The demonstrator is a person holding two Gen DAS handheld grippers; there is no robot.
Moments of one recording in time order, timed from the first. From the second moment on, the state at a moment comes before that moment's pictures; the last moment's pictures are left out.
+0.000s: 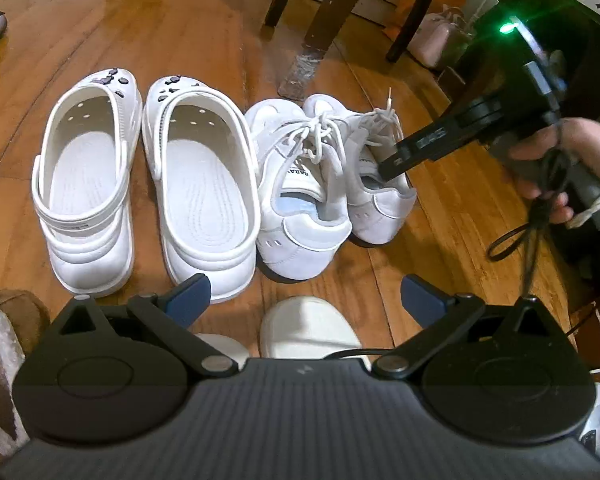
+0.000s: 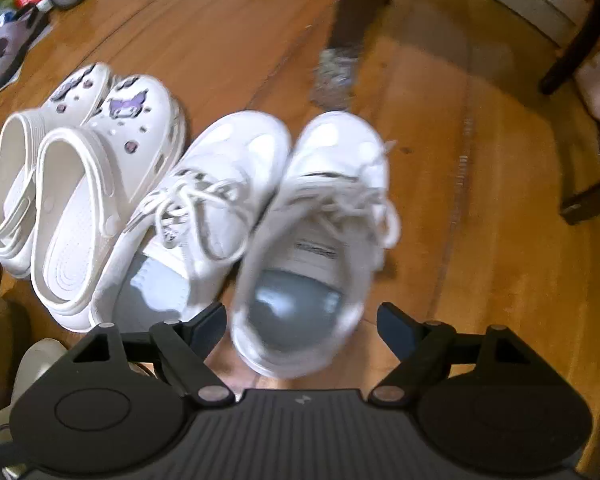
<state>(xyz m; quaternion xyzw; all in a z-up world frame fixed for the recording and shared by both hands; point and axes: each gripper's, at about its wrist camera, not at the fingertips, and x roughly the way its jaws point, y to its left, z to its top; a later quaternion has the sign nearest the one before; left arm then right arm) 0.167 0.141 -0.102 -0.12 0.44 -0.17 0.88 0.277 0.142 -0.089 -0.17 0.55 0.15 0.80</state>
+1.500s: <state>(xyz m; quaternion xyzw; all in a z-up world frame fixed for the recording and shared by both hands) 0.052 0.188 -0.057 -0.09 0.50 -0.15 0.85 0.166 0.178 -0.114 -0.03 0.81 0.14 0.57</state>
